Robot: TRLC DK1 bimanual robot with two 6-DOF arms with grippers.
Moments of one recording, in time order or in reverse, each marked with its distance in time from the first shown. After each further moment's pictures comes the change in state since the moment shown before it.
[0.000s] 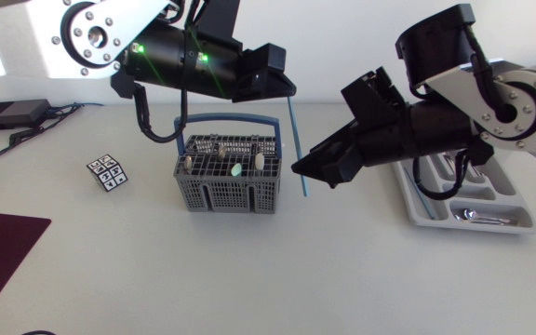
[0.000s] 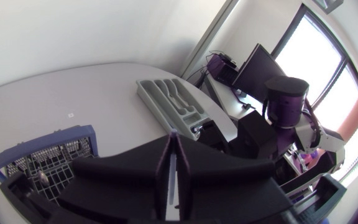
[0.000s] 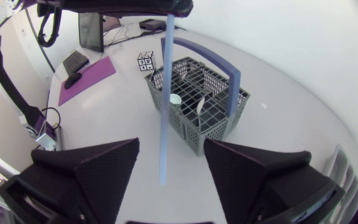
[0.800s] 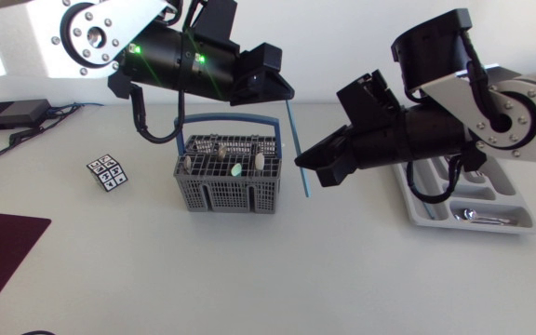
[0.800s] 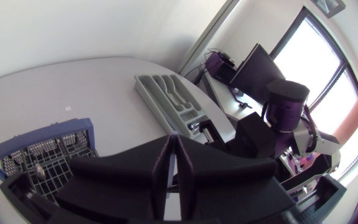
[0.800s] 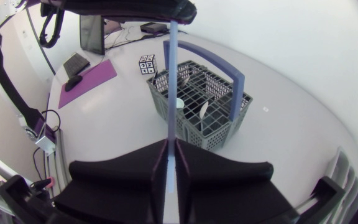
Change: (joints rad) left arm 0.009 0.000 0.000 -0.019 0.038 -0.023; right arm 0.021 -0.006 -0.031 0.050 0.006 0.022
